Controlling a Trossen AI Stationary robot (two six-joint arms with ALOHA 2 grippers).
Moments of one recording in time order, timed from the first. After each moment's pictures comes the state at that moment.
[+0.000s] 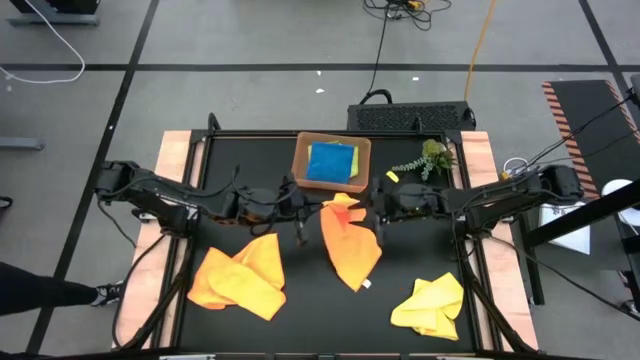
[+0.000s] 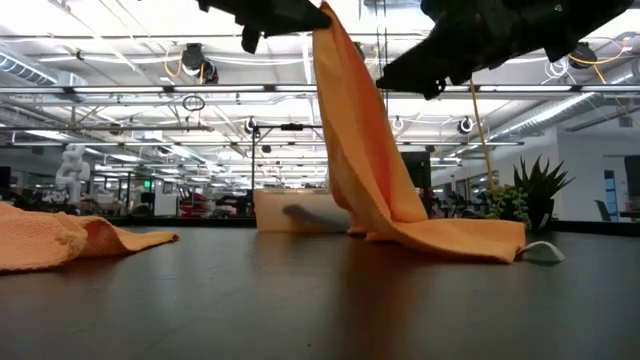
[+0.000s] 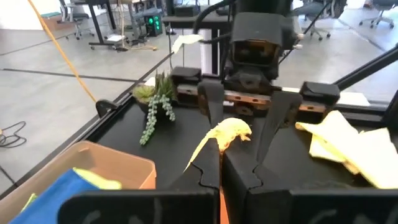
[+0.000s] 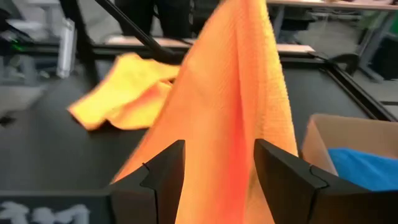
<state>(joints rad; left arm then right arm) -0.14 1.42 0.93 0.28 -0.37 -0.06 0.05 1.21 0.56 0.33 0.04 -0.02</state>
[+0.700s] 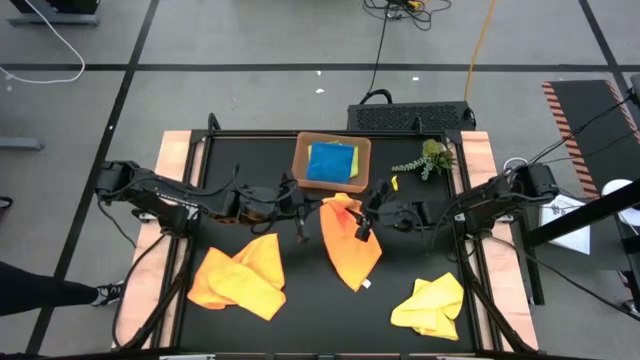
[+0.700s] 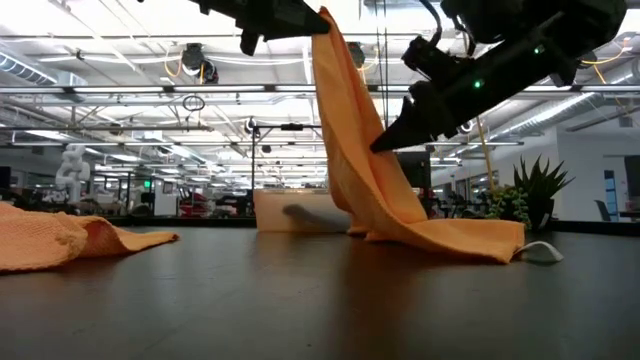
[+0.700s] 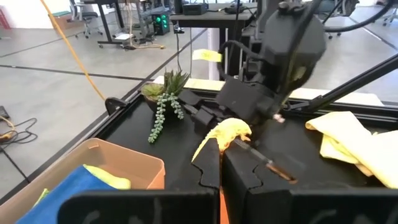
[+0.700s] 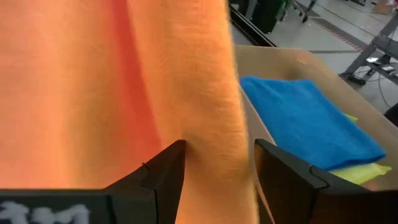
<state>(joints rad) -0.13 1.42 0.93 0.28 -0.39 -0.06 0.11 1.45 0.56 0.39 0.55 0.07</state>
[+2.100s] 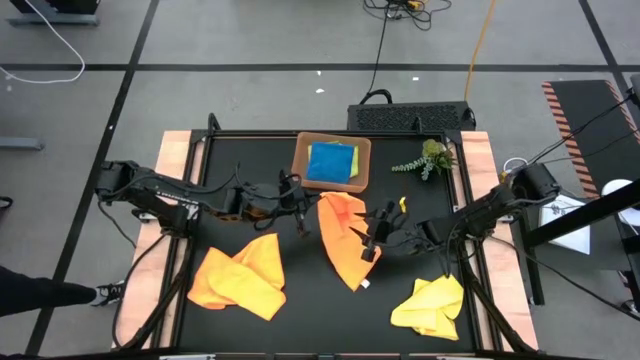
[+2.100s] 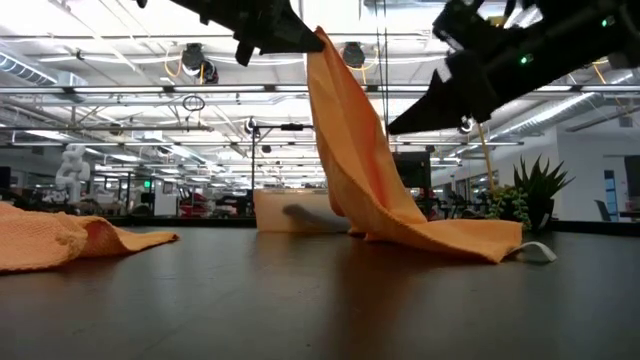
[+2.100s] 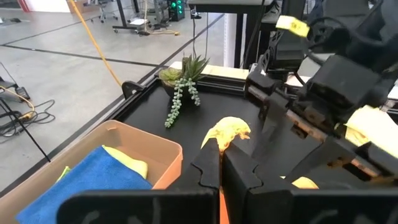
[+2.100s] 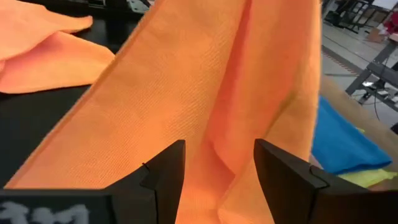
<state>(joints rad) -0.10 1.42 0.93 0.22 -0.42 -0.10 0.35 1.47 0.55 0.41 0.76 0.12</state>
